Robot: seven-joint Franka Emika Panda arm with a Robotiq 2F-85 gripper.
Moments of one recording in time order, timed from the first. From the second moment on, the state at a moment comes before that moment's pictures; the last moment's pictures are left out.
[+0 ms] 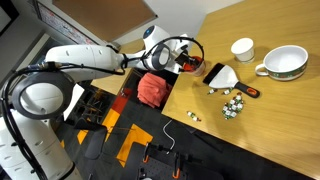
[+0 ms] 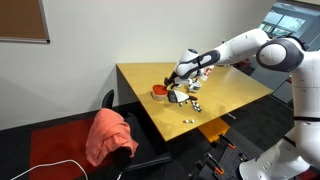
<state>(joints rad) -0.10 0.69 -0.09 -1.80 0.10 2.70 0.20</state>
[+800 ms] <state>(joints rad) -0.11 0.73 -0.09 -1.79 0.11 2.70 0.21</state>
